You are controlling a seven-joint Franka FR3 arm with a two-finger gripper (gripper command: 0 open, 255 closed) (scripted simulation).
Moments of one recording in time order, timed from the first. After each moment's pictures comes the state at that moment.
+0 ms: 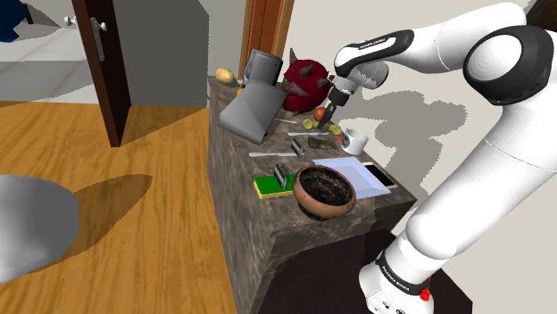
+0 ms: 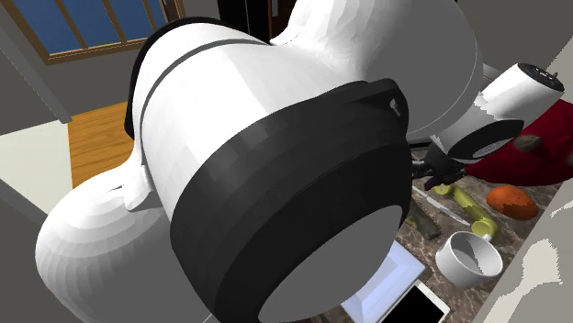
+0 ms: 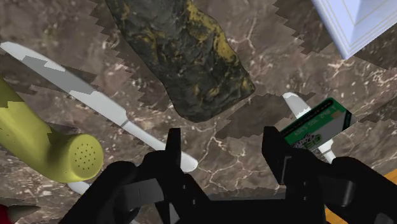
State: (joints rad) arm -0.28 0.01 -0.28 -2.10 0.27 2.14 -1.06
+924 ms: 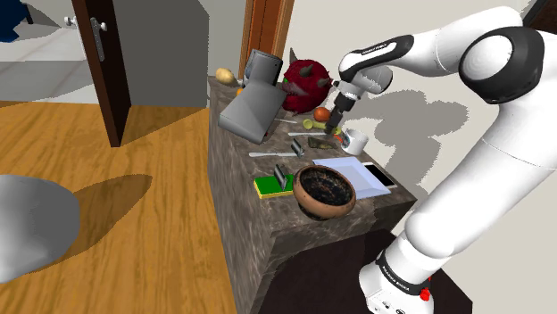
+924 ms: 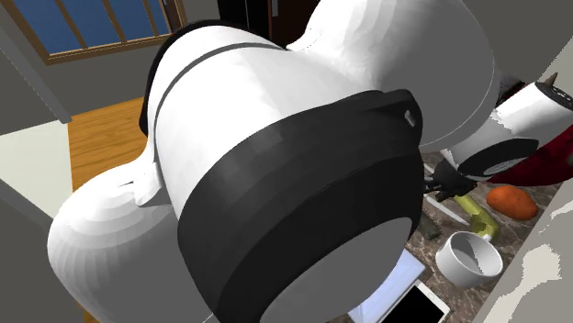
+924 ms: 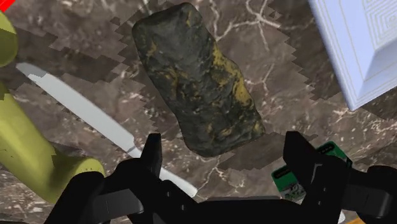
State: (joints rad) arm -0.31 0.03 -0.31 -2.12 0.27 2.13 -1.25
